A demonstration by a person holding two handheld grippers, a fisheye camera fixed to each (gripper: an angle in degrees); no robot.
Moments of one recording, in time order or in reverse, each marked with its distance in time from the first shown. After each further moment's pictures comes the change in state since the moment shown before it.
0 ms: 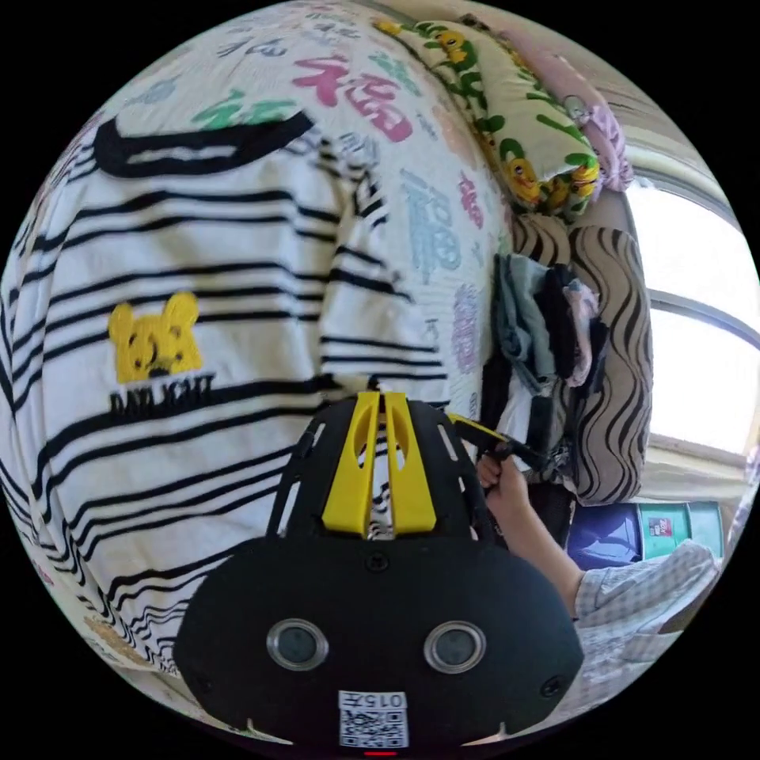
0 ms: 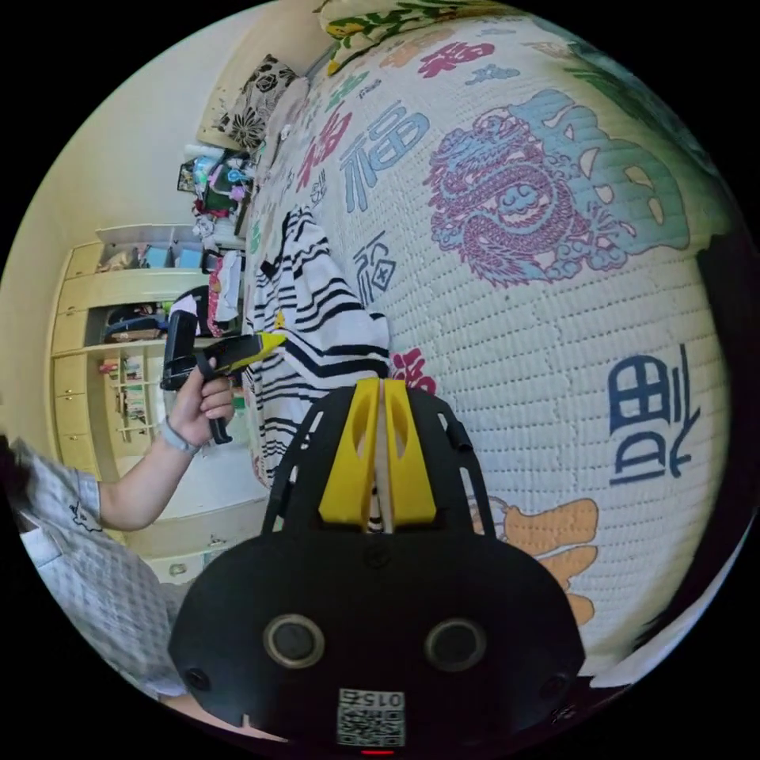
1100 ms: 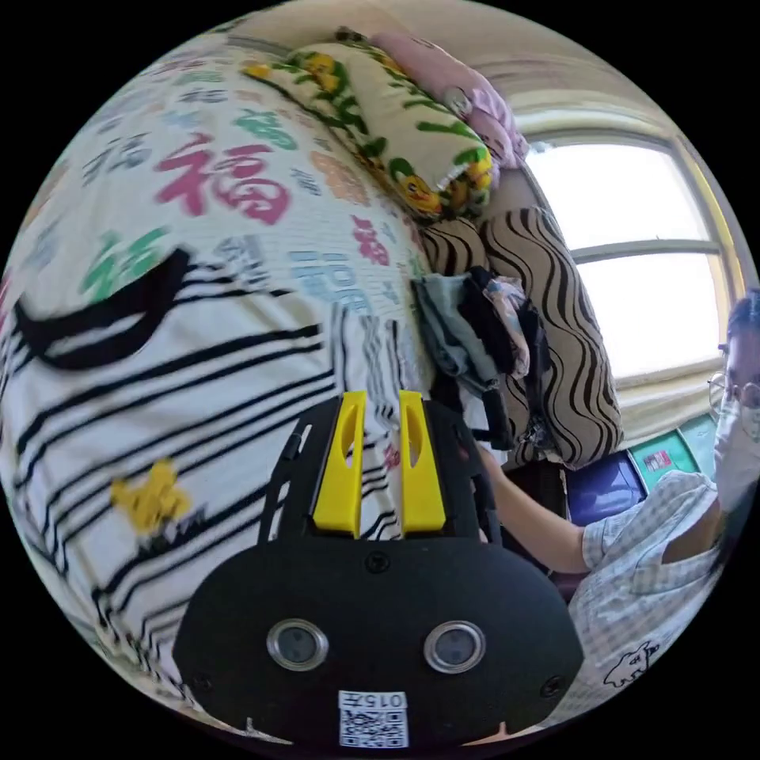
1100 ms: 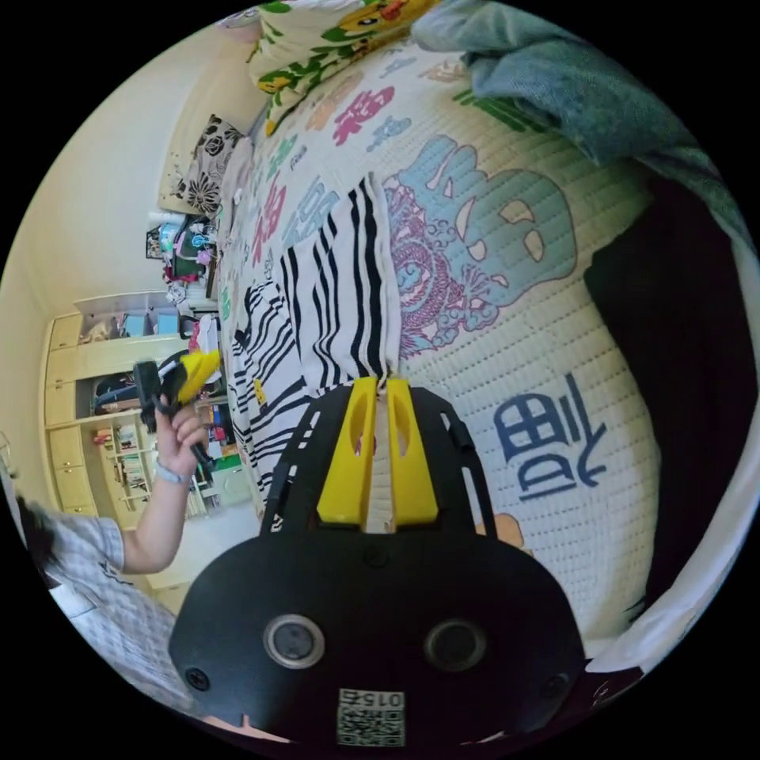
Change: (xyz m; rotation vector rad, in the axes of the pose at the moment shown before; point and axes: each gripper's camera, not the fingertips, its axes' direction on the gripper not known) left arm 0.082 -0.012 -0.095 0.101 0.150 0.324; right arm -0.112 -0.012 -0.046 0.119 0.041 0.182
